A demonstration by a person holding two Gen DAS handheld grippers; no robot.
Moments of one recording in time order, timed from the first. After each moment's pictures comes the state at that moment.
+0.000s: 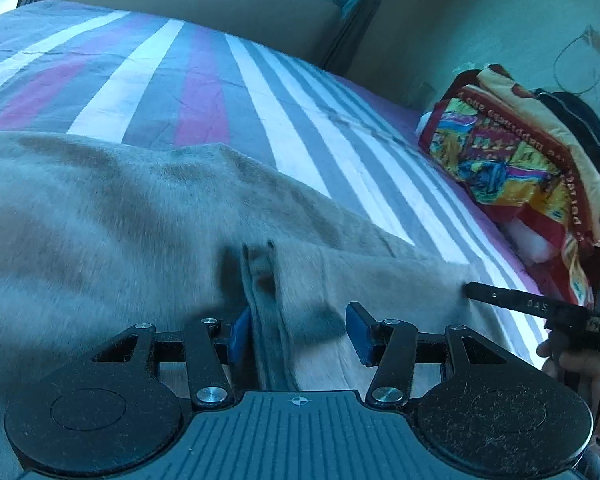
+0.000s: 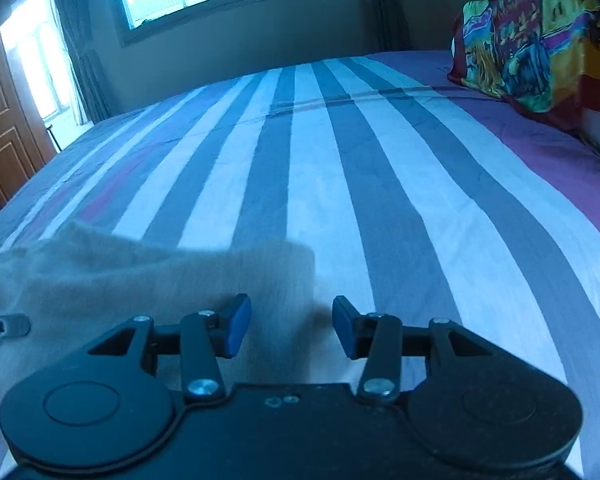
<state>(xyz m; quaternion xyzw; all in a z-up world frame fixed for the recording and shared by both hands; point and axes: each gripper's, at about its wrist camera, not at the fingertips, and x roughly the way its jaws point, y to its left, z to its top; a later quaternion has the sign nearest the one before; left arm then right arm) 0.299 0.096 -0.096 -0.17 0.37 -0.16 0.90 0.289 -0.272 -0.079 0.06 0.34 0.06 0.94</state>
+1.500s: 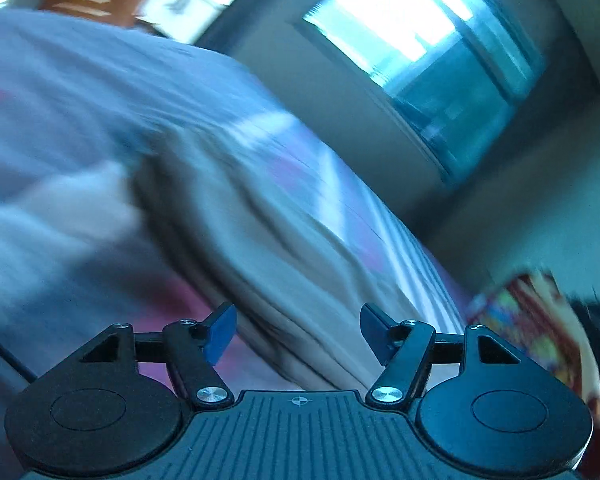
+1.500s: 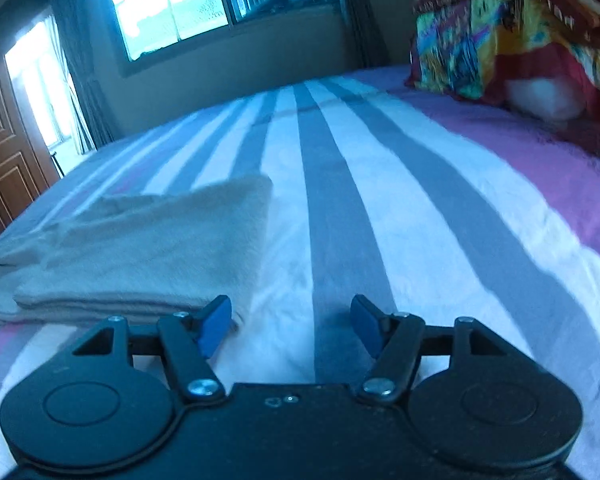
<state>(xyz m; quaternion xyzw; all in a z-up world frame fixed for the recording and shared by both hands) 0.104 0.284 -0.123 -0.39 0.20 0.03 0.90 0.151 -0.314 -0.096 0.09 0.30 0.06 0.95</state>
